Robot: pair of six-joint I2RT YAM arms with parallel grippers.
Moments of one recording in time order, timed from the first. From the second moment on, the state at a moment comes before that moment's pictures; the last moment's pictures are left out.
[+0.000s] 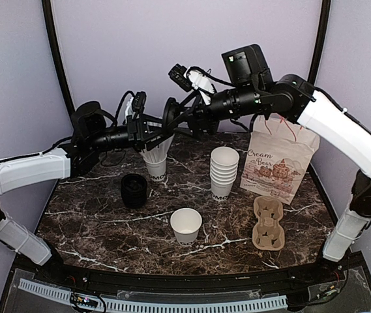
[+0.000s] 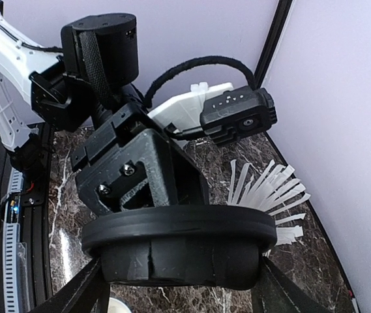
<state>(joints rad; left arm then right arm) -0.64 1.42 1.03 0.53 0.76 -1.02 0.96 1.70 2.00 -0.74 -0.27 -0.28</state>
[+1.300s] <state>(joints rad) -0.51 1.09 0.86 -0.23 0.47 -0.64 1.06 1.96 1.92 -1.32 -0.18 -0.73</state>
